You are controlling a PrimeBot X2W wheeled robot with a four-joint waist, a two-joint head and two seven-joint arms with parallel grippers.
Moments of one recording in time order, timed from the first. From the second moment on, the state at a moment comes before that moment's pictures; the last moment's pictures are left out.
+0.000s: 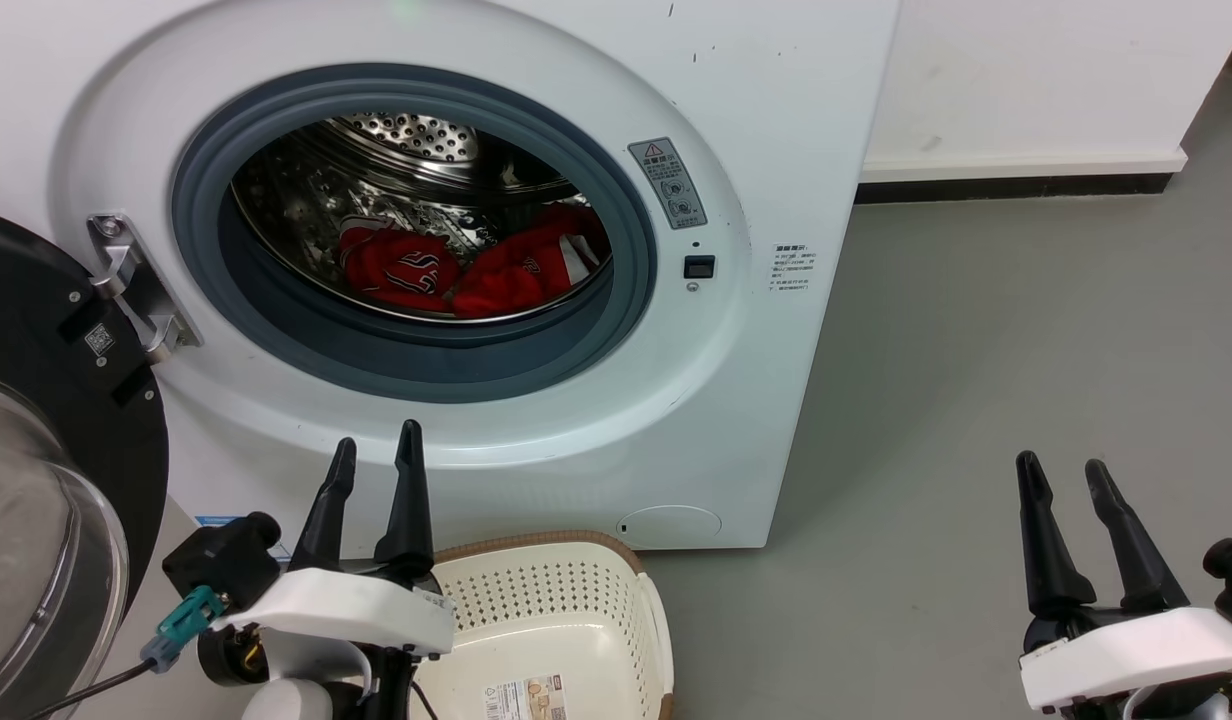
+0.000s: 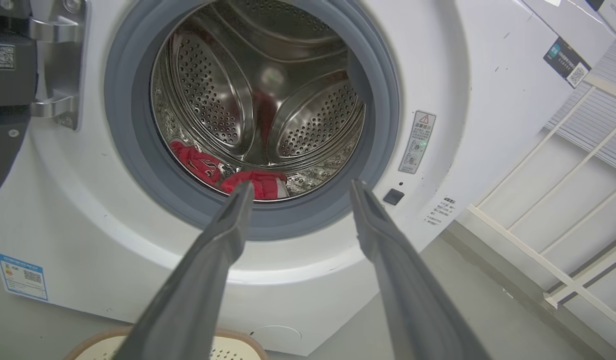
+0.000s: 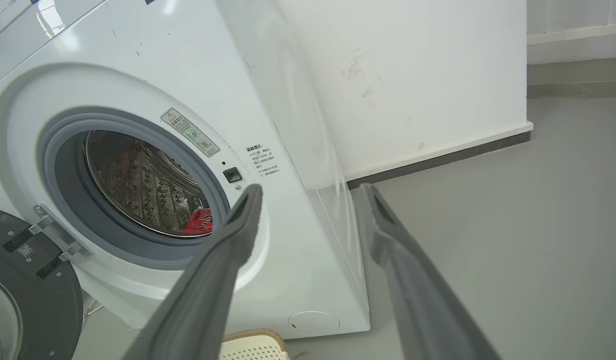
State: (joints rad) left arm -0.08 0.05 -0.06 0.10 -0.55 -0.03 -0.14; right arm 0.06 -0.05 -0.06 -0.08 0.43 0.13 -0.03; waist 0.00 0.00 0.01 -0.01
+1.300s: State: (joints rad) left arm -0.03 0.09 -0.08 0.02 -0.17 0.02 -0.23; right arm 0.12 -0.05 -0.07 -0.17 0.06 0.13 -0.03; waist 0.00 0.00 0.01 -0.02
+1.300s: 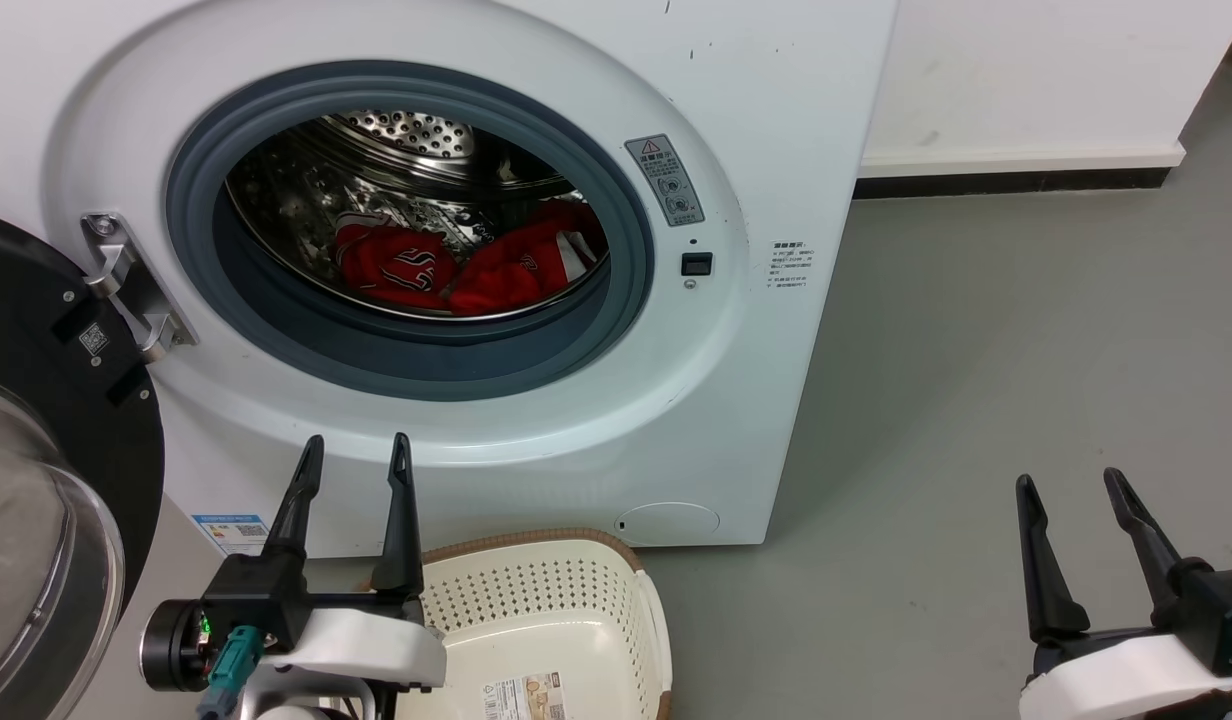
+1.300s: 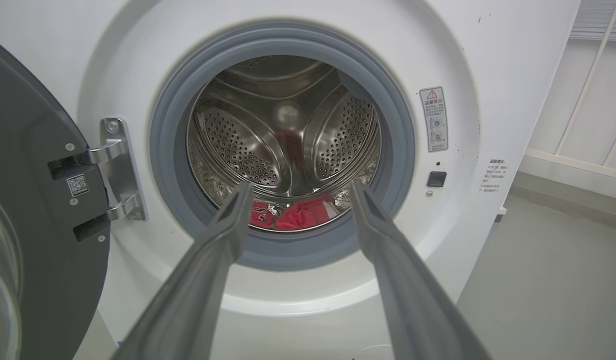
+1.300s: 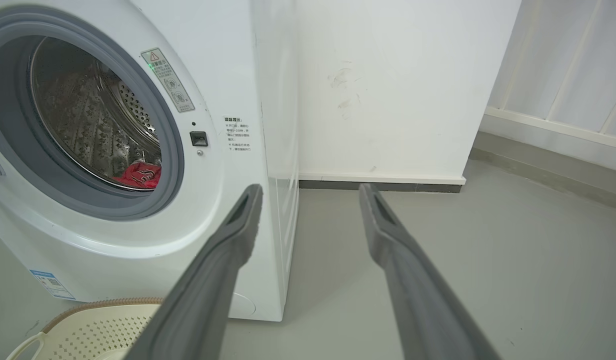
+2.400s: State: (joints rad) left arm 0.01 0.07 -0.07 0.02 -0.05 0.04 -0.26; right arm 0.13 -0.05 -0.07 -0.17 -0.03 0.13 -0.05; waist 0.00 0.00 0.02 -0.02
